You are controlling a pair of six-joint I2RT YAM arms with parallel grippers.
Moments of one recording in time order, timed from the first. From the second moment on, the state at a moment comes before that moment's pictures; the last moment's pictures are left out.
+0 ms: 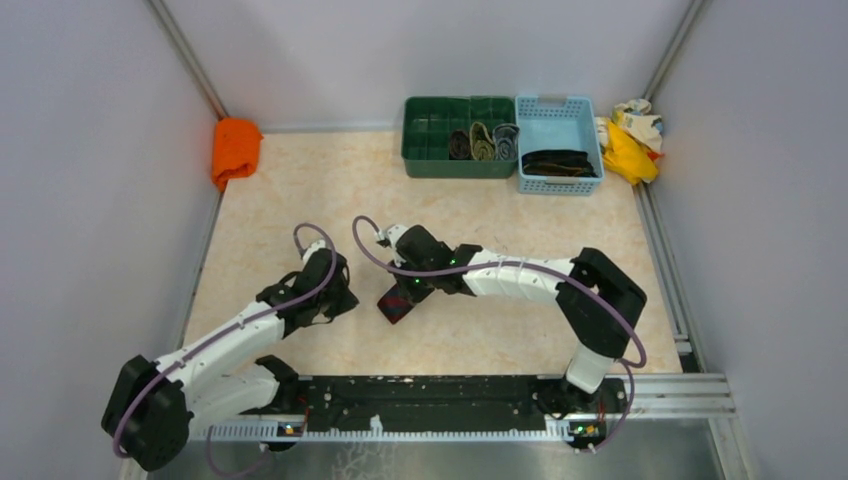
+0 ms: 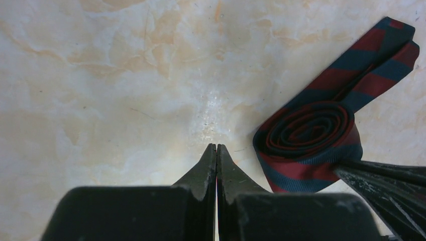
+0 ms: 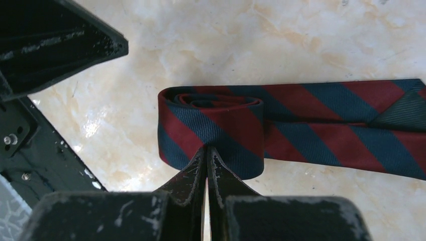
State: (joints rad) left arm -0.61 0.99 0.49 -0.43 -0.21 -0.91; right arm 1.00 1.69 1.08 -0.25 -0.10 0.26
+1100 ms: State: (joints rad) left arm -0.65 1.32 0.57 -0.02 -0.02 -0.82; right arm 0.87 1.76 1.10 -0.23 -0.03 0.27
